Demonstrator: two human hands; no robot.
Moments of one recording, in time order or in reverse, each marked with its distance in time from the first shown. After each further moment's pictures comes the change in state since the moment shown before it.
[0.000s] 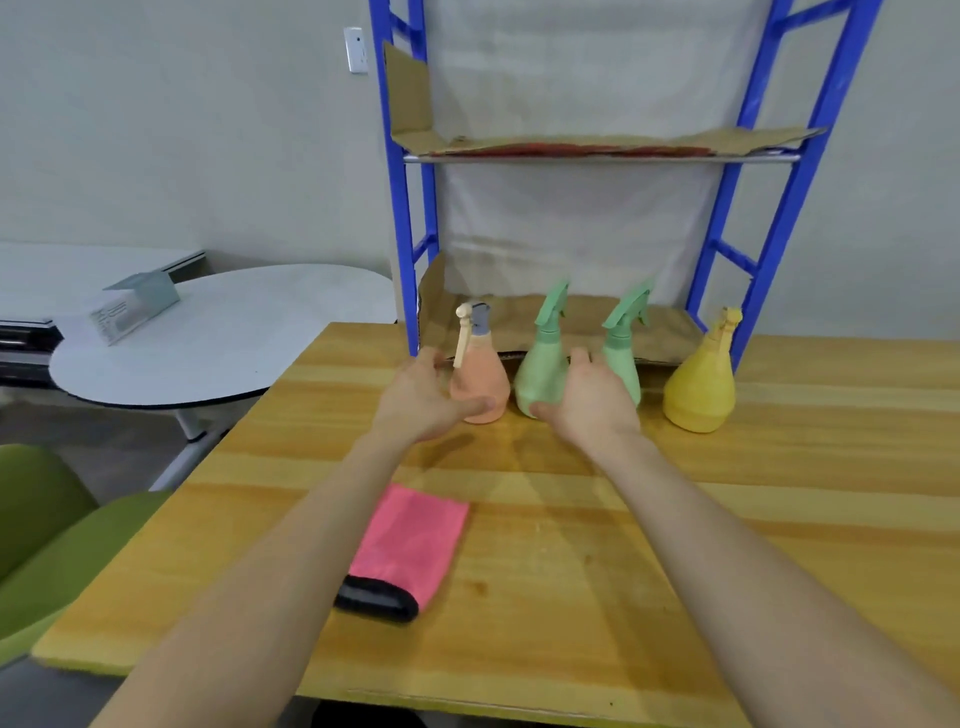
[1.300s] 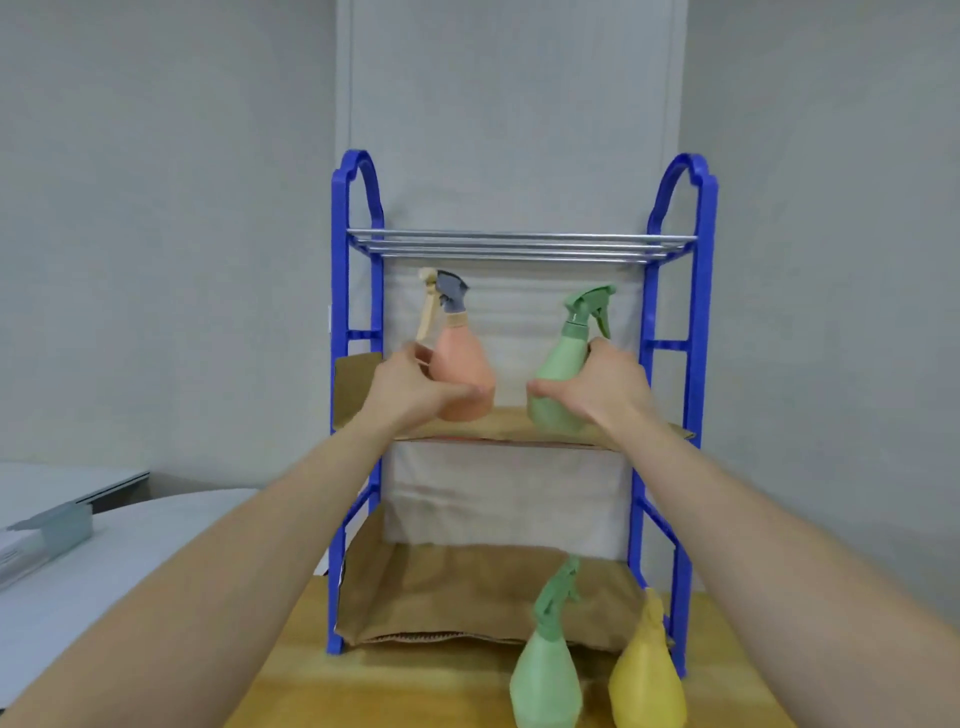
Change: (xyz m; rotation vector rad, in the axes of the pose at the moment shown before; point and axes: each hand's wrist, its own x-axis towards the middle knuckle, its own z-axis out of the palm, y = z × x) left_hand 0.123 0.228 -0.170 -0.334 0.292 0.305; right_hand 0.168 -0.030 -0.272 0.131 0.472 -0.019
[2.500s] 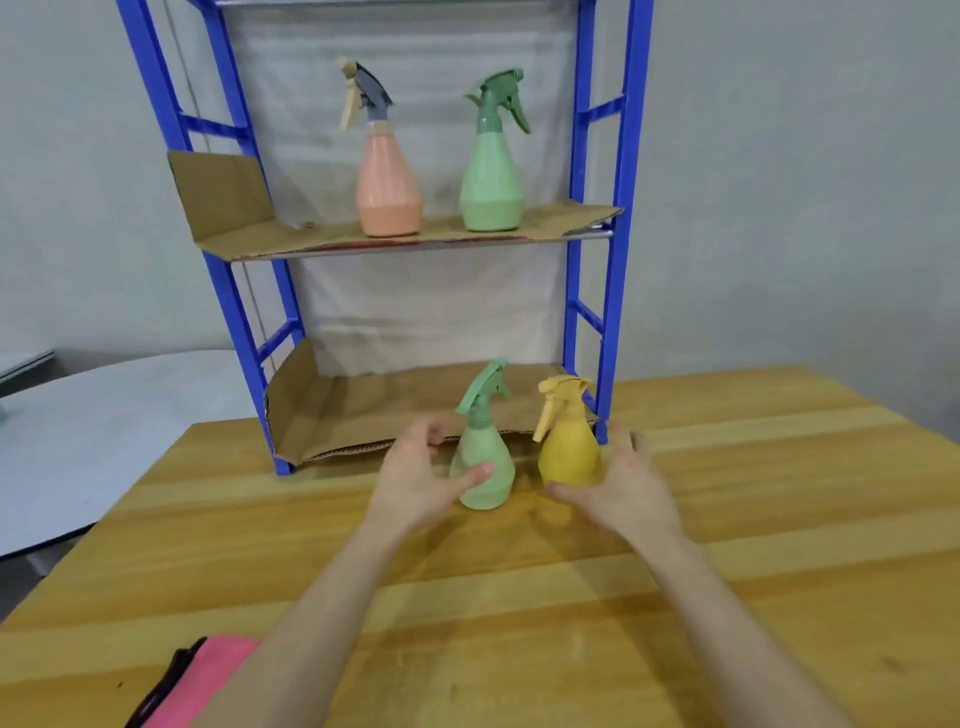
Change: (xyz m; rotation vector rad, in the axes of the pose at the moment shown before) left_hand -0.216 -0.127 0.167 0.137 -0.351 -0.142; right_hand -0.252 0.213 0.085 -0.004 -0.350 0.369
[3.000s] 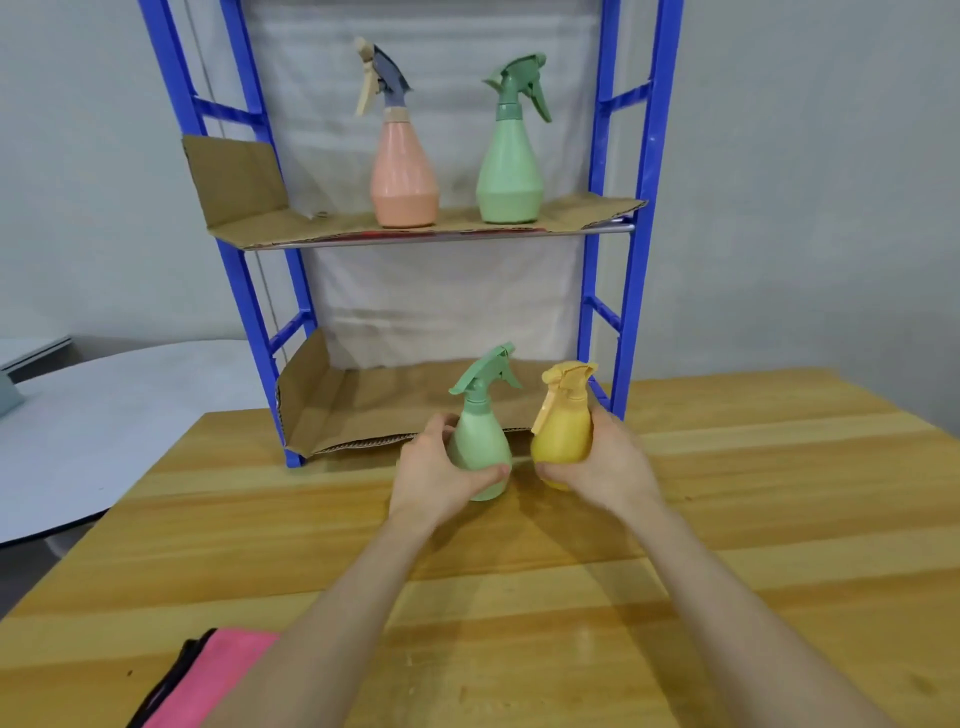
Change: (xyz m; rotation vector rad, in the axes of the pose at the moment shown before) left_hand 0.015 -0.008 0.021 -0.025 0.101 -0.022; right_hand 0.039 -0.020 0.020 0.050 -0.031 -0.152
